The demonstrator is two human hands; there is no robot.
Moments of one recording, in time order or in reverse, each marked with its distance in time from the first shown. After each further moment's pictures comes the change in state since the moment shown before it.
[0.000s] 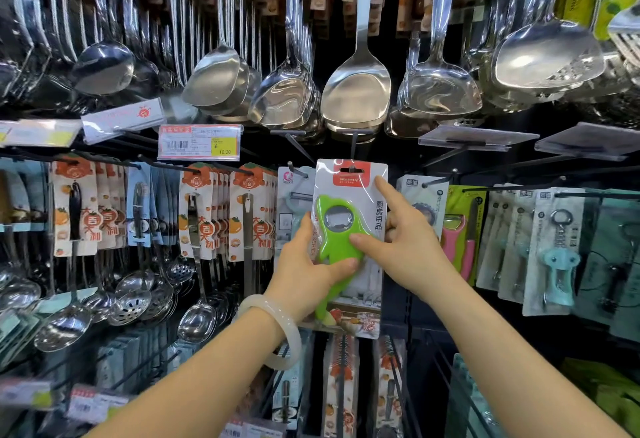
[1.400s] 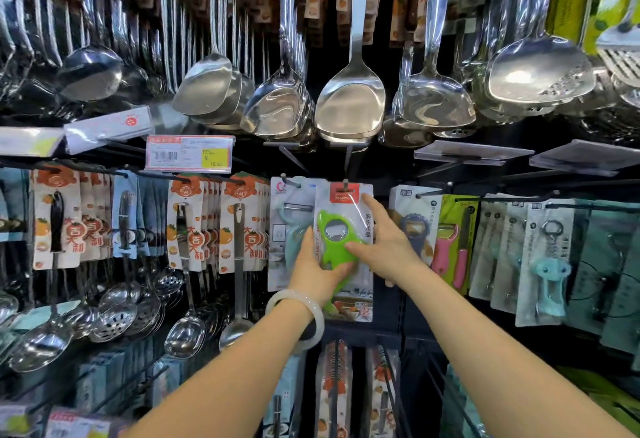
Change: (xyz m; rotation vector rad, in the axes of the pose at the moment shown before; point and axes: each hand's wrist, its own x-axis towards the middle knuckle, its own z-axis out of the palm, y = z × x) left_hand 0.053 -0.048 0.019 0.055 0.083 -0.074; right_hand 0.043 0.029 0.006 -0.213 -0.040 0.197
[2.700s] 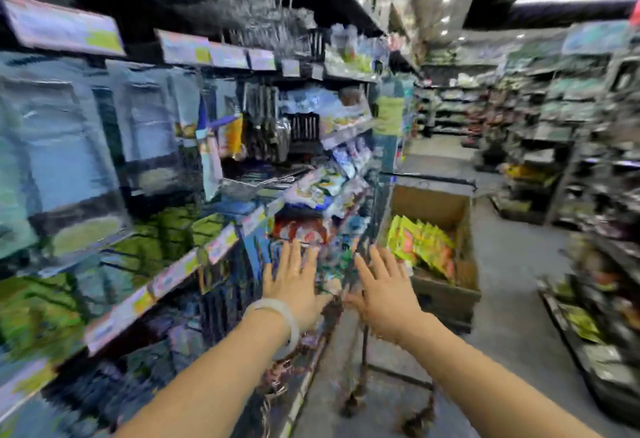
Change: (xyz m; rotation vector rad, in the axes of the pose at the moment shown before) left_hand -0.357 0.077 0.591 0.732 -1.288 0.656; right_hand -0.556 0.244 -0.418 -1.120 0.218 1.222
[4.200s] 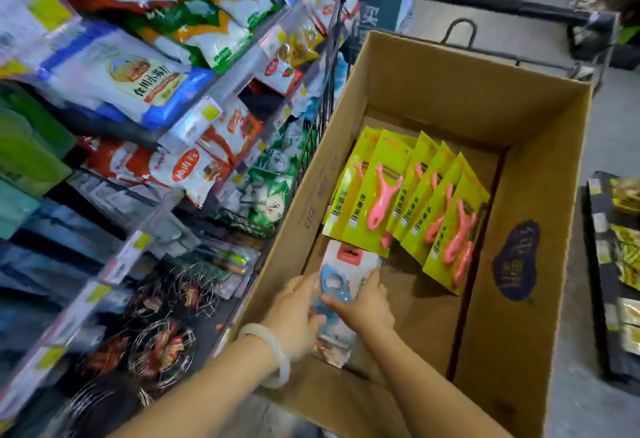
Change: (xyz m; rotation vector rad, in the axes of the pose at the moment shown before) left_hand 0.545 0.200 0.298 -0.533 -0.531 -0.121; right_hand 0.427 0.388 0.371 0.705 -0.543 0.719
